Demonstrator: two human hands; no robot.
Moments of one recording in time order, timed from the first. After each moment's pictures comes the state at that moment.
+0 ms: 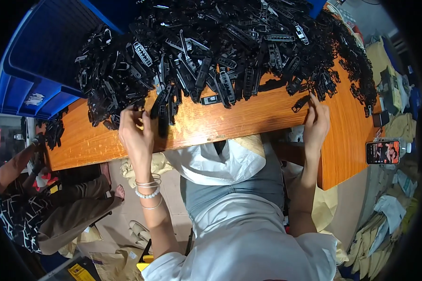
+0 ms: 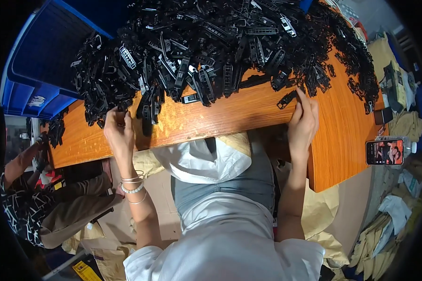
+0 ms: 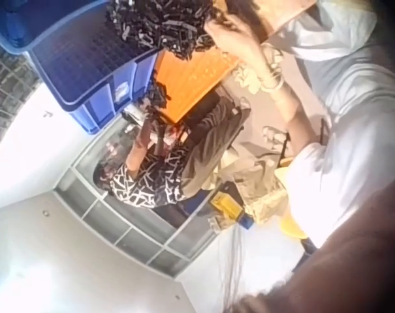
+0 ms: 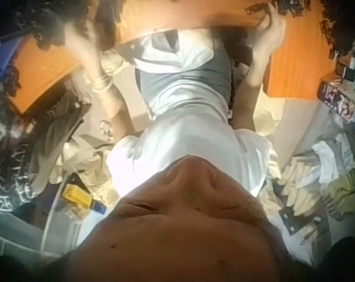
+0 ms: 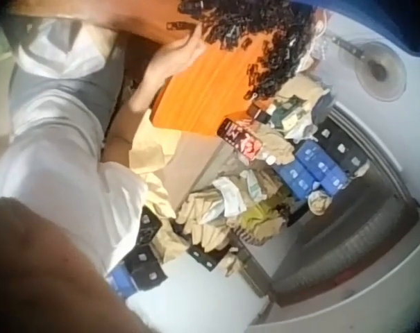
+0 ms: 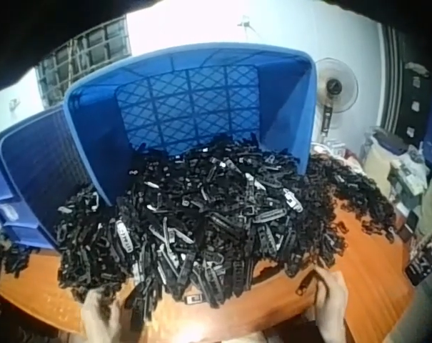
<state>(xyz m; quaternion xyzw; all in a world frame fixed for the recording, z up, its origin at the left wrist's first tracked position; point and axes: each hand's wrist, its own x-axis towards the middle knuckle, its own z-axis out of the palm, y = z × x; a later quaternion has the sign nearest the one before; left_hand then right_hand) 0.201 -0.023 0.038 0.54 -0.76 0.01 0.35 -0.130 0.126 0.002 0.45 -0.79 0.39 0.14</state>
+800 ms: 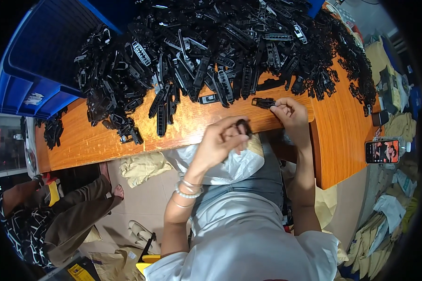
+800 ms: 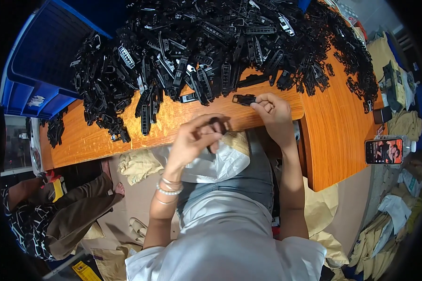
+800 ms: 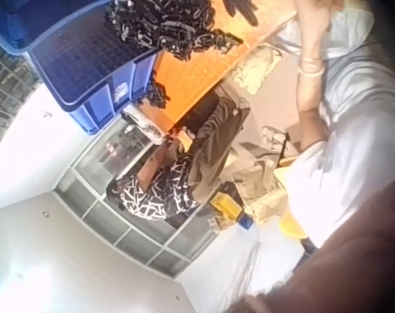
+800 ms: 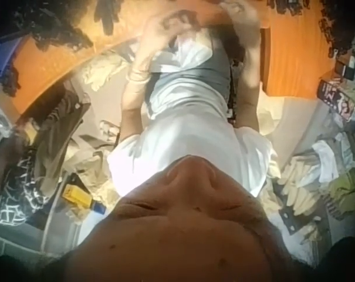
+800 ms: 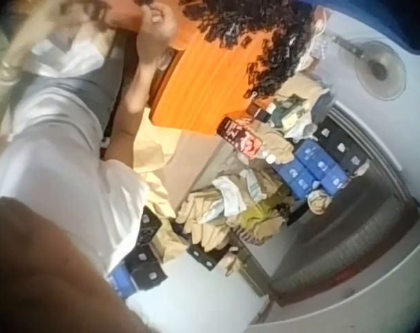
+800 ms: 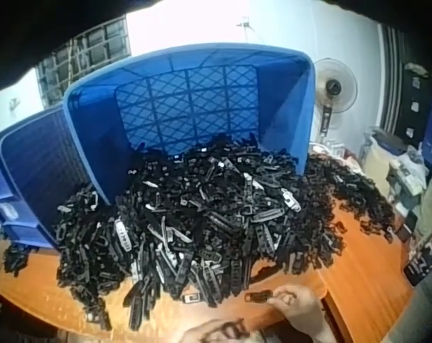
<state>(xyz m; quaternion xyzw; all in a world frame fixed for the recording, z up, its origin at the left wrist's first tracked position) 0.099 0.040 0.019 0.27 -0.56 -0.74 0.25 -0.109 0.100 -0.001 0.44 -0.67 0.50 -0.33</state>
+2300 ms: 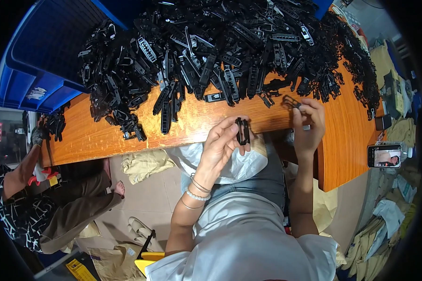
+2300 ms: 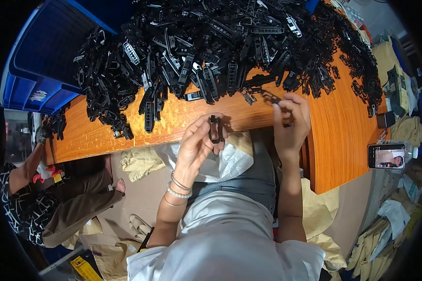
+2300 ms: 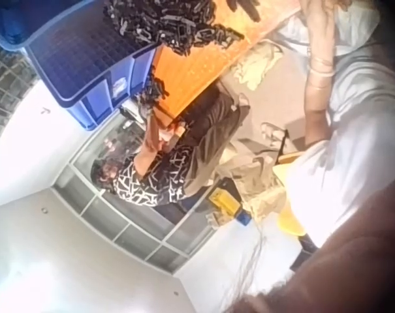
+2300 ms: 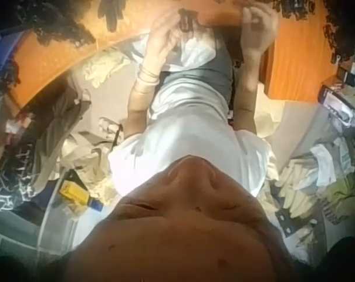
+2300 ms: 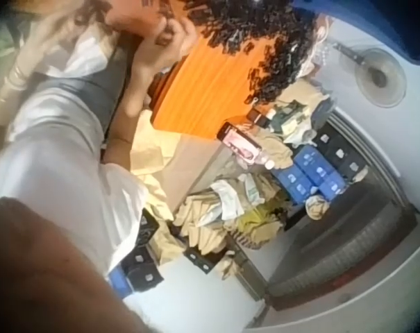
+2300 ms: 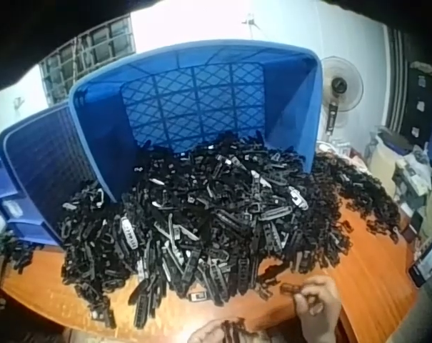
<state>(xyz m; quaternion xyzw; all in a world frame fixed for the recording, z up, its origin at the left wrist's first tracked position) 0.099 0.052 -0.002 0.20 -0.25 -0.89 0.33 -0.094 0.115 0.010 0.49 -0.66 0.56 -0.03</state>
